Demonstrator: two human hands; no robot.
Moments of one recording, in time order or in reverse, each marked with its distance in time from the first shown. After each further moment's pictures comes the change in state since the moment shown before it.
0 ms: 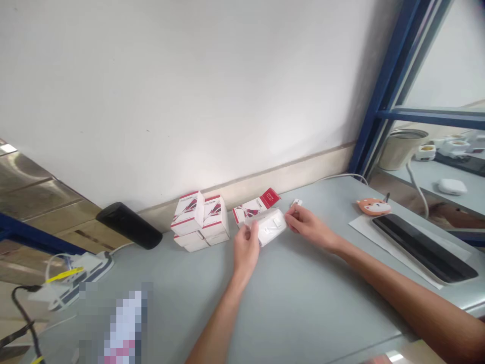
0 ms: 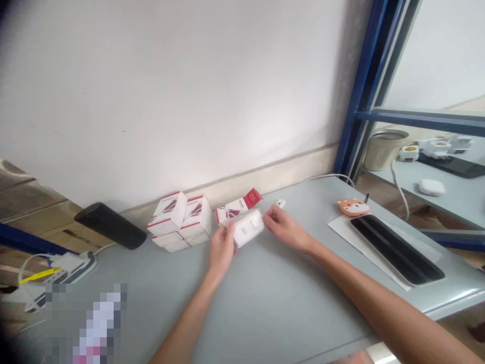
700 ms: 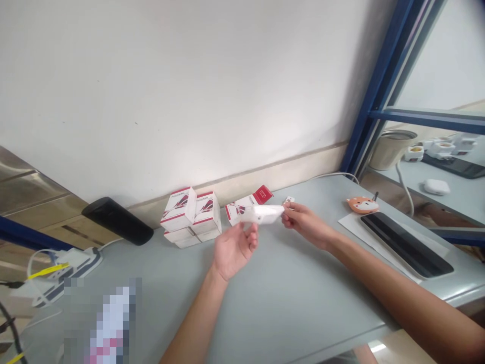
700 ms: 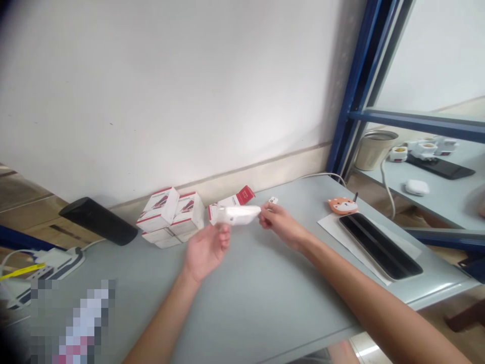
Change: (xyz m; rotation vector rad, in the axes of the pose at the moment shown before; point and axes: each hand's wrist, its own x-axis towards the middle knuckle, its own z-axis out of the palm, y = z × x) left_hand -0.002 0.028 -0.026 -0.852 -0.490 -0.416; right_hand -0.002 -0.010 -0.008 0.419 -0.016 0.163
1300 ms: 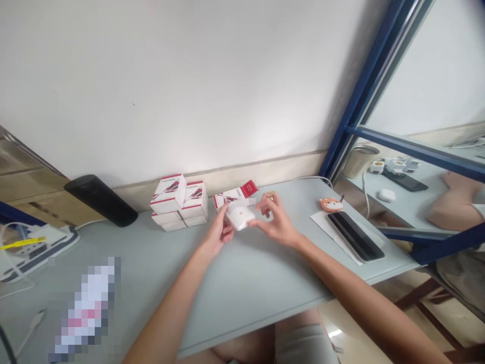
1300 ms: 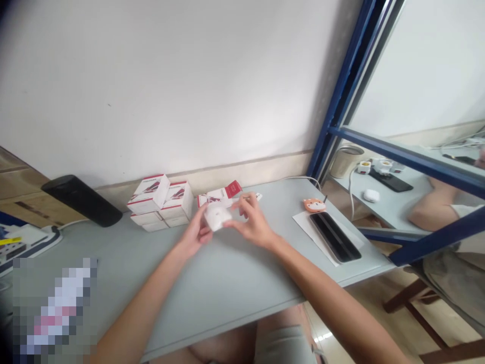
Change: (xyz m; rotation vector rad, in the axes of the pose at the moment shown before) left_hand 0.015 -0.009 0.000 0.452 0.263 0.070; right_hand -0.015 0.004 0.024 -0.672 0.069 -0.708
